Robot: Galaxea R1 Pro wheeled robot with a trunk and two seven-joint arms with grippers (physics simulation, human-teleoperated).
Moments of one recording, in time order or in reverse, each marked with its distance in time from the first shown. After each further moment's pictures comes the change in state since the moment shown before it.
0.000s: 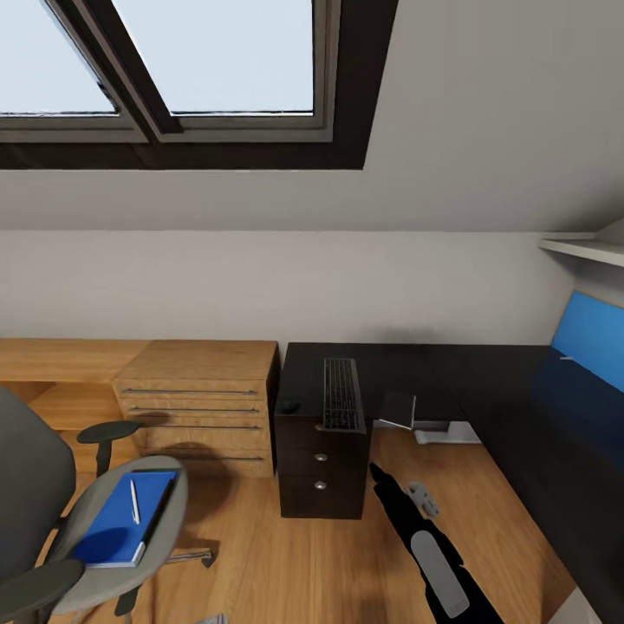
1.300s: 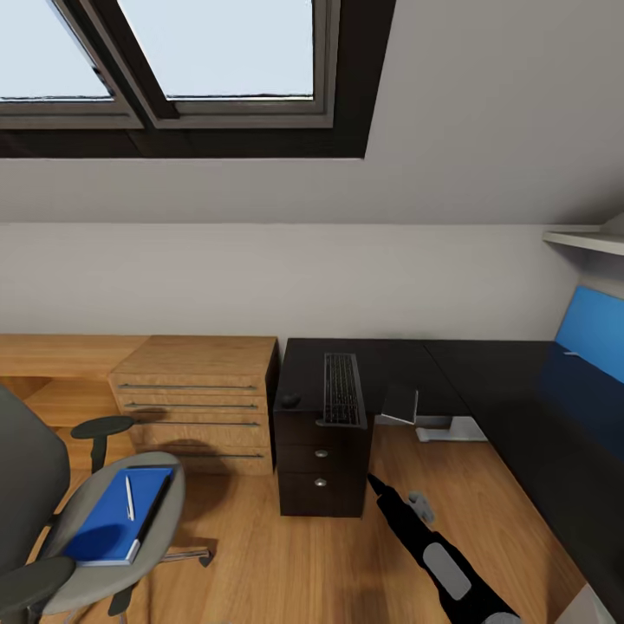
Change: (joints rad) left arm 0.000 -0.041 0.001 0.058 -0.003 0.001 0.004; right arm -0.153 -0.069 -0.014 0.461 0.001 0.001 0.456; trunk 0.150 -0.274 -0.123
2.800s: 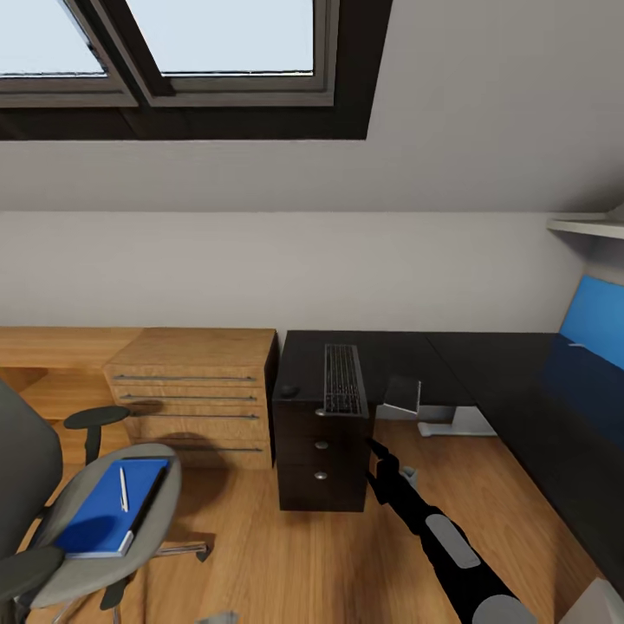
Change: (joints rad) left arm 0.000 0.015 0.001 -0.070 -0.005 -0.004 -0.015; right arm -0.015 0.005 -0.002 -0.141 -0.400 0.260 0.009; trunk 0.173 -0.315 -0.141
